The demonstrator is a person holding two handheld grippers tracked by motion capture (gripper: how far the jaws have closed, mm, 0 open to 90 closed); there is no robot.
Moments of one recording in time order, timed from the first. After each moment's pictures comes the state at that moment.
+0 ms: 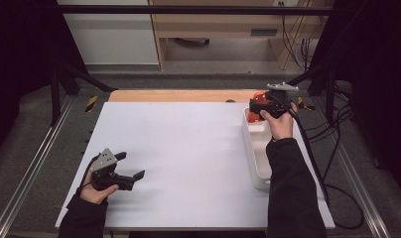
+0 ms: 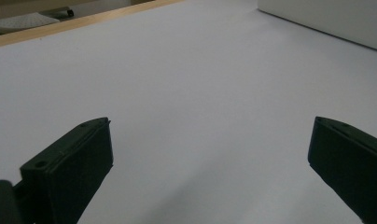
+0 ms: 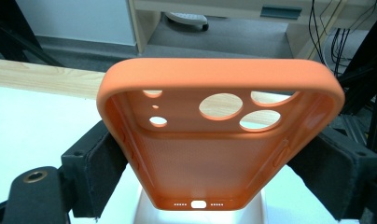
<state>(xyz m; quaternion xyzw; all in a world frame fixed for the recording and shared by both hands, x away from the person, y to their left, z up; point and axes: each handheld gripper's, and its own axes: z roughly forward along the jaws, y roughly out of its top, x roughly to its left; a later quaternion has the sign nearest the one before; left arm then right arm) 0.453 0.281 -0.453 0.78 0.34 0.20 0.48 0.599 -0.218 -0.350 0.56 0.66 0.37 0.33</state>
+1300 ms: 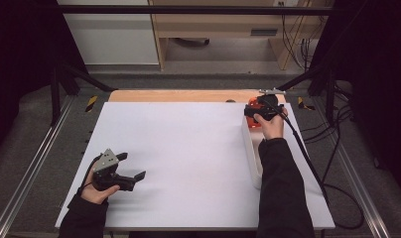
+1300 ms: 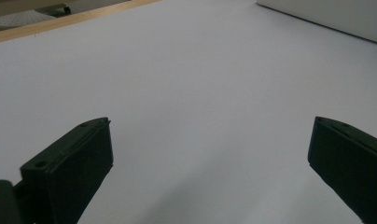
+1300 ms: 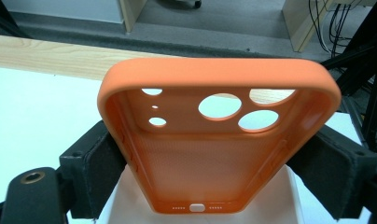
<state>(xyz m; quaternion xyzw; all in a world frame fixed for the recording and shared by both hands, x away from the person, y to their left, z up) 0.454 0.279 -0.455 0.79 0.34 0.19 0.48 0.627 -0.212 -0.393 0.58 0.67 0.34 0.32</state>
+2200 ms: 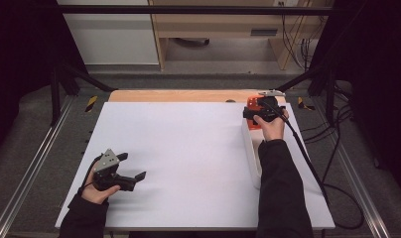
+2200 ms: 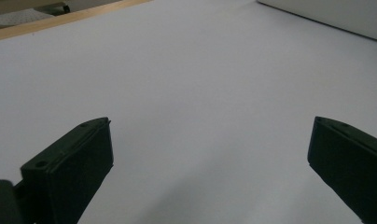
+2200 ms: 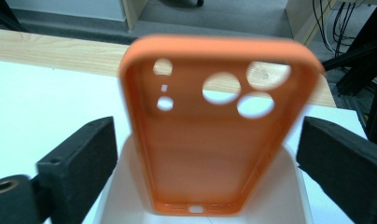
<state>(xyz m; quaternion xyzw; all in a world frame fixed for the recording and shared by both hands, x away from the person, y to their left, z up) 0.454 0.278 -0.456 0.79 0.34 0.19 0.48 0.627 -0.213 -0.399 0.58 0.67 0.34 0.32</state>
